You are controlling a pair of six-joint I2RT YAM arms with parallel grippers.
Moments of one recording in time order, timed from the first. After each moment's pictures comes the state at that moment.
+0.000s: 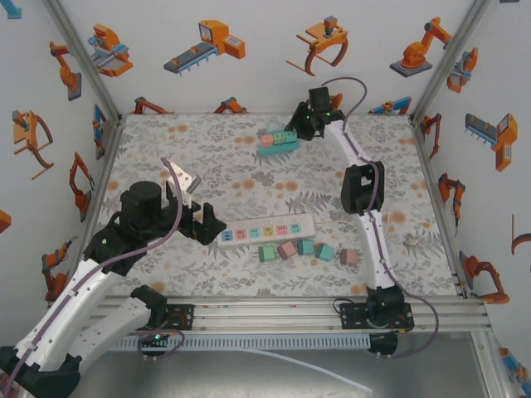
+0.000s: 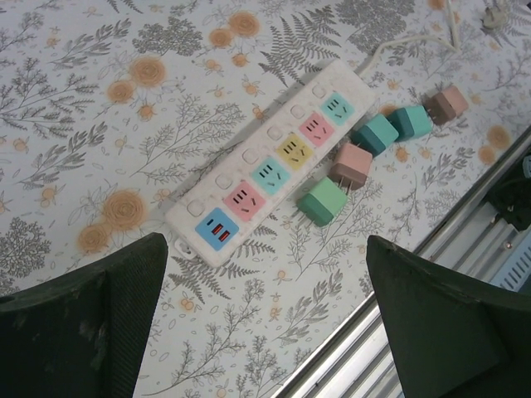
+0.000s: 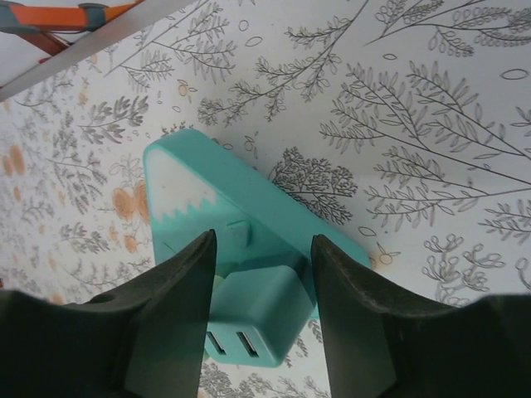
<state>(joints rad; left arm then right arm) -0.58 0.73 0.86 -0.58 0.25 -0.09 0.27 2.67 2.52 -0.59 -0.23 0.67</state>
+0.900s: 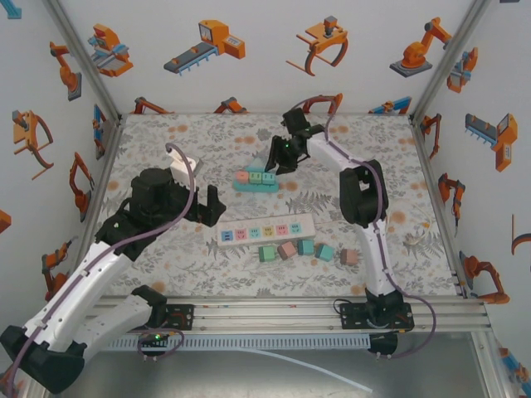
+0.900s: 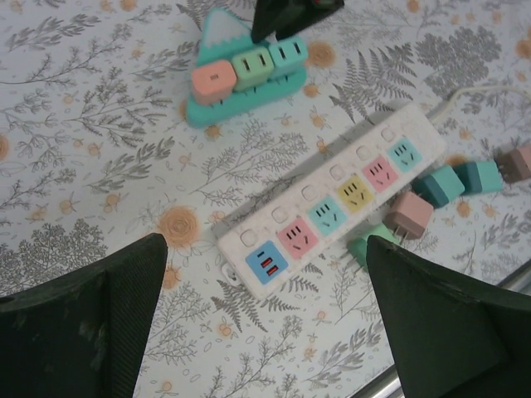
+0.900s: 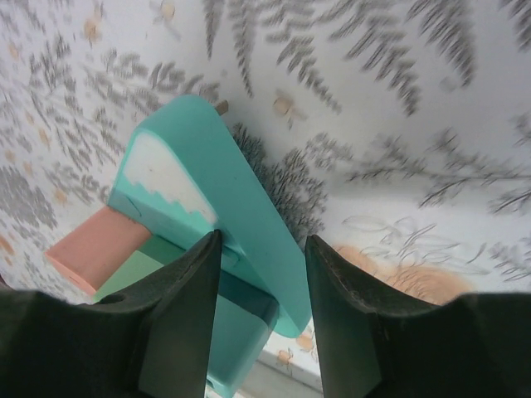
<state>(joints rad) -0.54 0.92 0.95 -0.48 0.09 -0.13 0.46 2.32 1.93 -0.65 -0.34 0.51</state>
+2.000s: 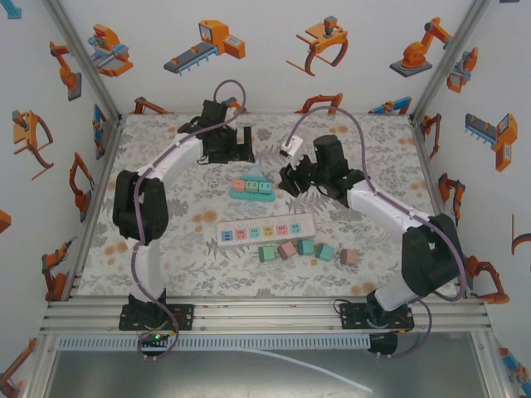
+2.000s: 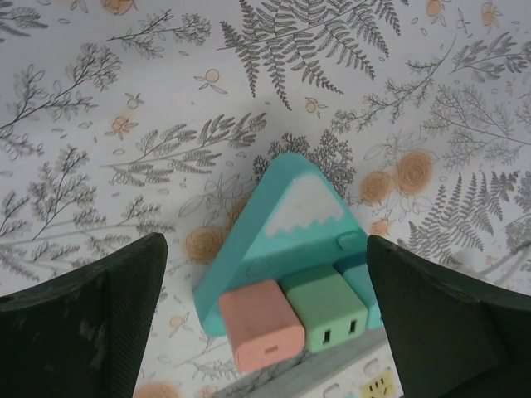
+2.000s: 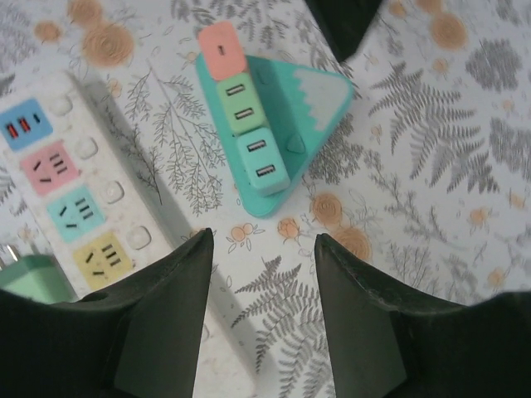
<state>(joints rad) -0.43 2.10 1.77 -0.57 0.20 -0.28 0.51 1.55 1.06 -0.09 -0.52 -0.47</state>
